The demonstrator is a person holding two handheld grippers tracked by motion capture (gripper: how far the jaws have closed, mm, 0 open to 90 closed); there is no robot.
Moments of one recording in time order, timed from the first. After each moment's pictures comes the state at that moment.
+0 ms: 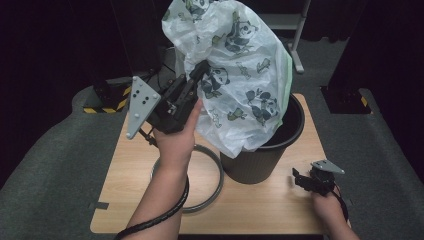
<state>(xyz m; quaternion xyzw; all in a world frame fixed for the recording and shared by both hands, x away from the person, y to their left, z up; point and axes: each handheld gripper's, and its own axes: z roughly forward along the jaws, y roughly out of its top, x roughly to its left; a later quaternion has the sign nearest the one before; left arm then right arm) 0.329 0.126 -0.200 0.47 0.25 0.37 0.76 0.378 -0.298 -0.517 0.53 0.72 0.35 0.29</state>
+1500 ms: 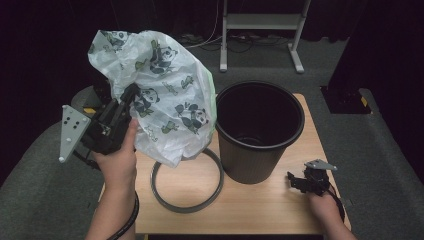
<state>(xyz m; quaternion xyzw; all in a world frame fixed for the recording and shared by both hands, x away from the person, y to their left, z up) 0.303 0.241 -0.242 0.47 0.34 0.44 0.69 0.384 -0.289 -0.524 0.52 0.75 0.32 0.24</state>
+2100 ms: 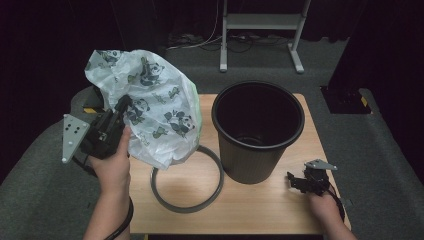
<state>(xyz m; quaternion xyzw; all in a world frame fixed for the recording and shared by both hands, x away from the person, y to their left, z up) 0.314 0.264 -0.277 0.47 0.38 0.44 0.66 0.385 -0.289 -0.524 0.52 0.75 0.32 0.24</state>
